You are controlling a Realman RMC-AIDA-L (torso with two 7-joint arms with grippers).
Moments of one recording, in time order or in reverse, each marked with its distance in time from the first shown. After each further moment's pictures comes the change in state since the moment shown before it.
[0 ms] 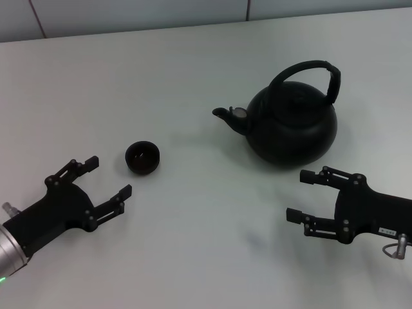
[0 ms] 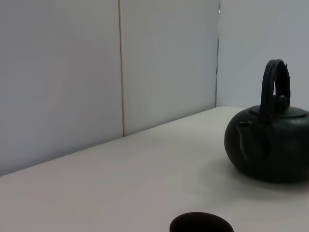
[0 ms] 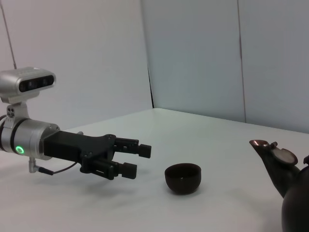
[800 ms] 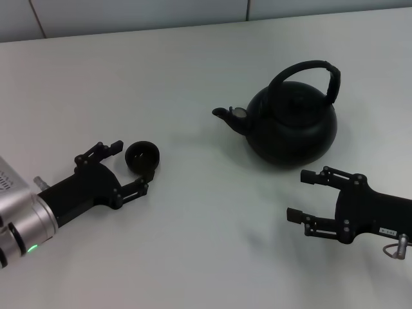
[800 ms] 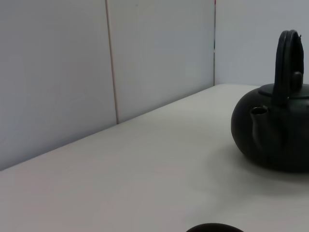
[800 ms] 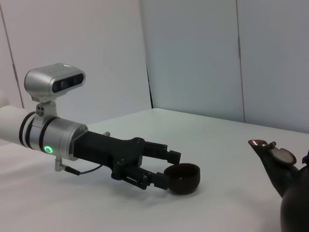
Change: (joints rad) left arm -0.126 -0.005 -0.001 -0.083 -0.007 -0.160 0.038; right arm -0.002 0.000 0.003 0.000 0.000 0.000 0.000
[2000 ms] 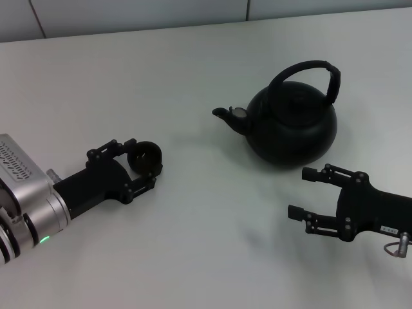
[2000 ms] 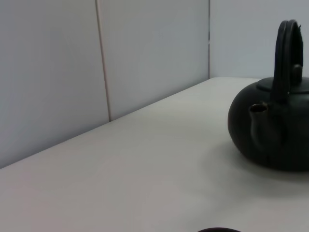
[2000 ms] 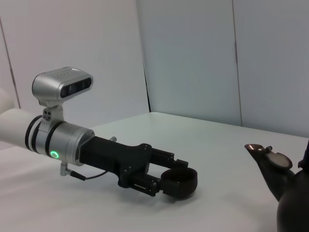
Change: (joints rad) left arm -0.064 -0.001 0.000 -0.042 -0.001 -0.077 0.016; right arm 0.000 0.000 0.014 0.000 0.000 -0.008 0.001
